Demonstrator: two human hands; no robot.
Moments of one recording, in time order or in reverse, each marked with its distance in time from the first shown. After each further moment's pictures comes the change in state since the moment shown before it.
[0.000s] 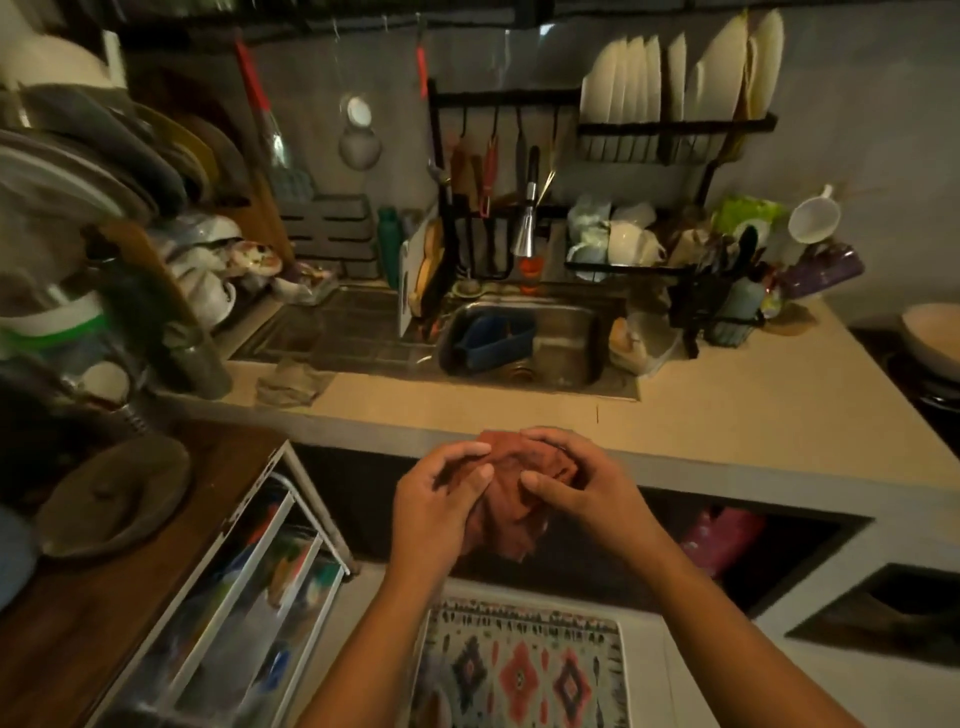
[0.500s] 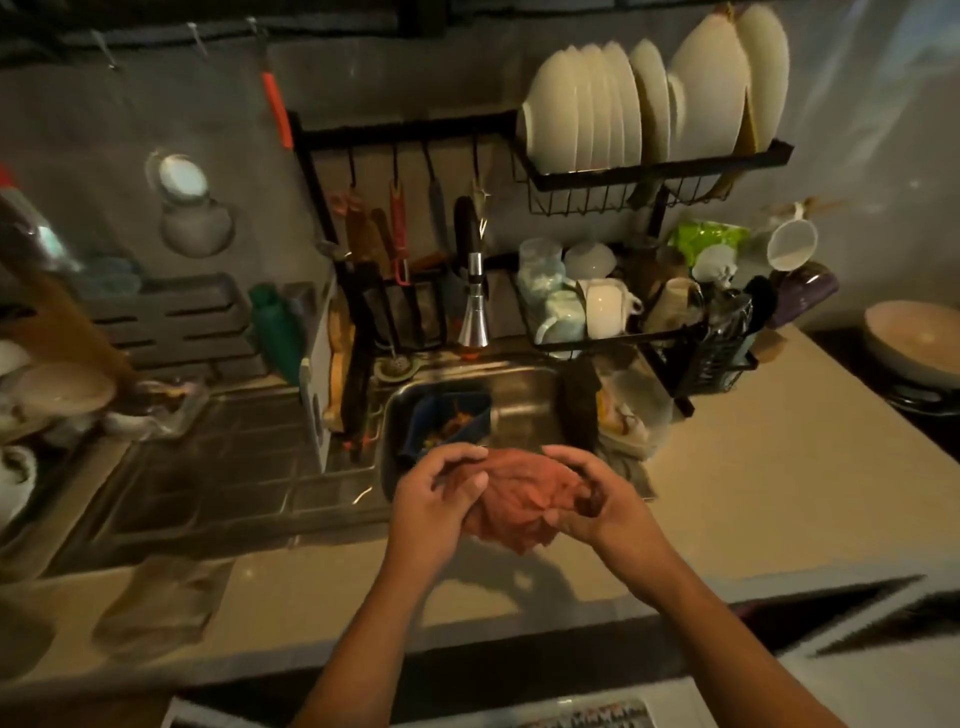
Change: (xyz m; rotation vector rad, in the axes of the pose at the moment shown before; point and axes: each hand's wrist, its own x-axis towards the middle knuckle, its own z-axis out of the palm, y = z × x) left_hand 0.337 -0.065 0.043 -0.007 -0.367 0.018; right_hand 0.248 0.052 -0.054 0.067 0.295 0.093
